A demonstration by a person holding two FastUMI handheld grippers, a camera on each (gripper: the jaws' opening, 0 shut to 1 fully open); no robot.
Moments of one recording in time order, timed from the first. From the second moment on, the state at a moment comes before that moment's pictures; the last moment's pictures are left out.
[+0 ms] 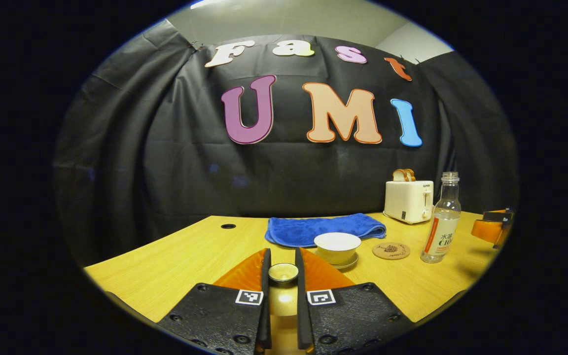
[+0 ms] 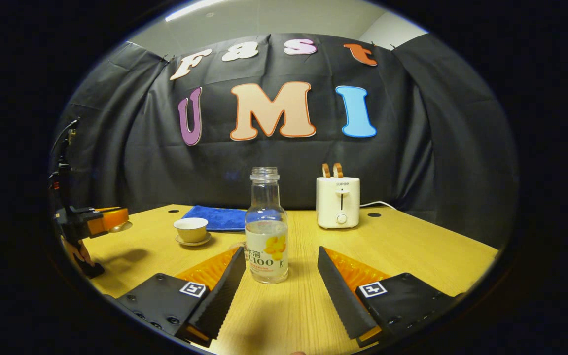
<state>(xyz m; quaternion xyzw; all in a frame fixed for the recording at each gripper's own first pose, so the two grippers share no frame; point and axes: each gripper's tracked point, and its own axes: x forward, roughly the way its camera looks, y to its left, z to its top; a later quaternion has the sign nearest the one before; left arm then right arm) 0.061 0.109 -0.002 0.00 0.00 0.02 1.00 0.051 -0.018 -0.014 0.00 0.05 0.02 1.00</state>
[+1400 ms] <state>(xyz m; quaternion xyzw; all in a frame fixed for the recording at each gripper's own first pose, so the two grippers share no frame) 0.069 0.110 -0.003 0.00 0.00 0.01 1.00 0.150 0.025 -0.036 -0.09 0.10 0.02 0.99</state>
